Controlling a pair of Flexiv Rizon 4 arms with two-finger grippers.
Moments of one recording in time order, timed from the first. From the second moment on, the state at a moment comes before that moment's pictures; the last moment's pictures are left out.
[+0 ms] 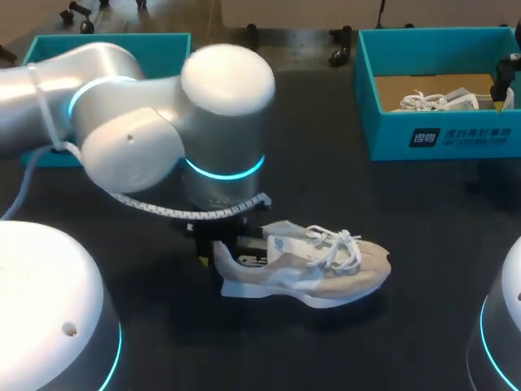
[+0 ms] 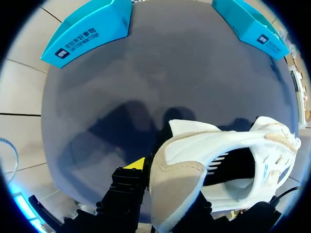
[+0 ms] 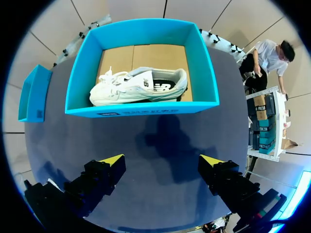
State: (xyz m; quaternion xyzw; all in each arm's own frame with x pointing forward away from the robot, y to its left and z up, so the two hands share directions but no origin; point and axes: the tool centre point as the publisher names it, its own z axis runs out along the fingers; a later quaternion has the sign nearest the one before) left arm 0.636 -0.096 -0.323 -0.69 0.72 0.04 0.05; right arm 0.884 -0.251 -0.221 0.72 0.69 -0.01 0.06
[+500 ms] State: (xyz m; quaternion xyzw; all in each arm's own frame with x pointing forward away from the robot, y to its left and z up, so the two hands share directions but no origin) left arm 0.642 -0.126 -0.361 -0.68 0.73 0.03 0.08; right arm 0.883 -0.251 -0.221 0.72 0.69 -0.01 0.06
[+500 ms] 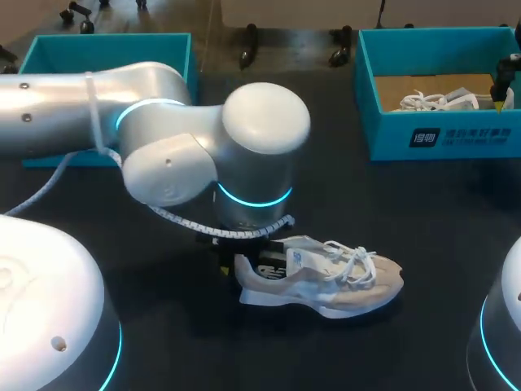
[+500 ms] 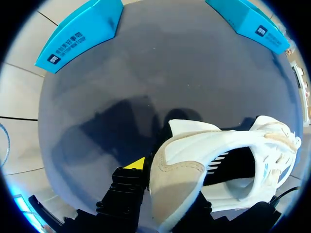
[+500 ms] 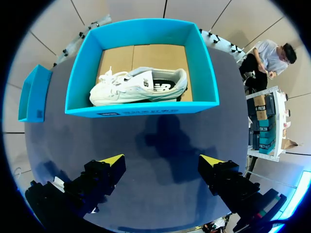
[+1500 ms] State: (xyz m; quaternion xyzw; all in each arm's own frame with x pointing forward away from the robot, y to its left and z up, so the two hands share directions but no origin) left arm 0.648 -0.141 -0.387 -0.66 0.74 0.03 0.10; right arm 0.883 -0.251 -0.221 0.72 0.69 -0.01 0.06
